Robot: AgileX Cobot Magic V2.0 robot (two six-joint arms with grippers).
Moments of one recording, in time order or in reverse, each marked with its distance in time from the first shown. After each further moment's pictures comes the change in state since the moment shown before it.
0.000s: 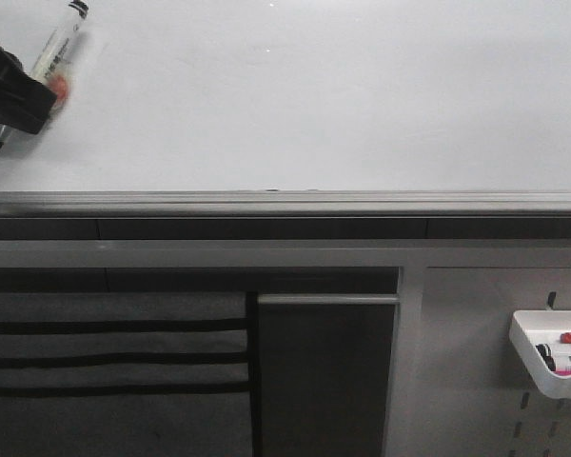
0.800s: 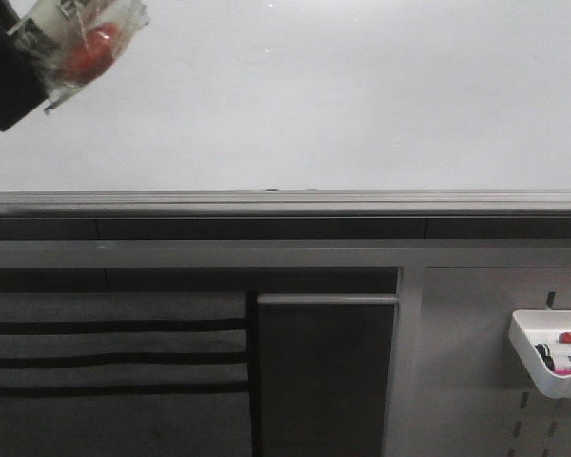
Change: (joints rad) left arm -0.279 -0.301 -0.141 -0.513 0.934 0.762; right arm 0.075 0.405 -0.378 0.577 0.535 -0.895
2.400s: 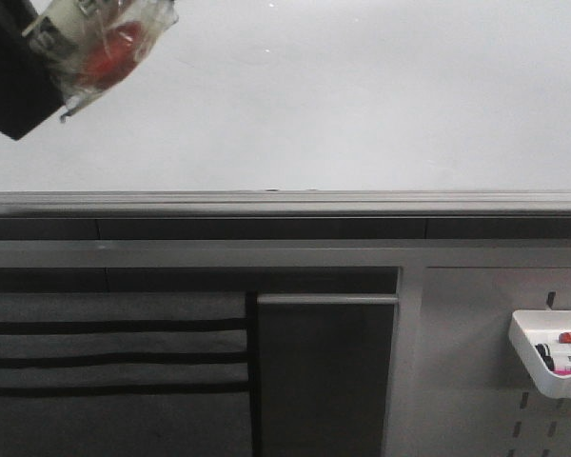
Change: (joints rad) left arm -0.064 0.000 0.000 -0.001 -0.003 0.007; right arm 0.316 0.343 -0.269 -0.032 -0.080 -0.156
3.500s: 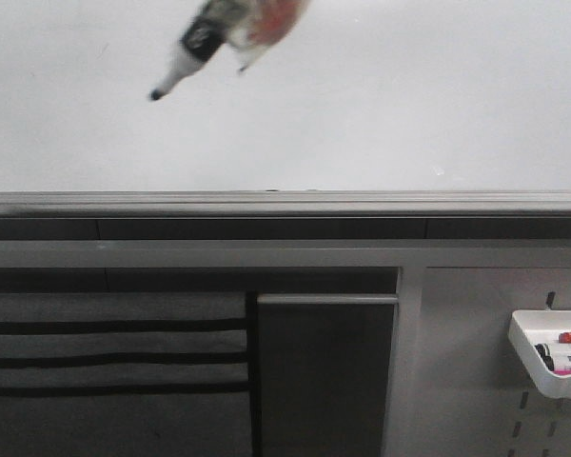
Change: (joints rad) left arm 0.106 -0.226 -0.026 0.129 -0.038 -0.190; right arm 0.000 -0.136 -0.014 -0.368 0.031 0.365
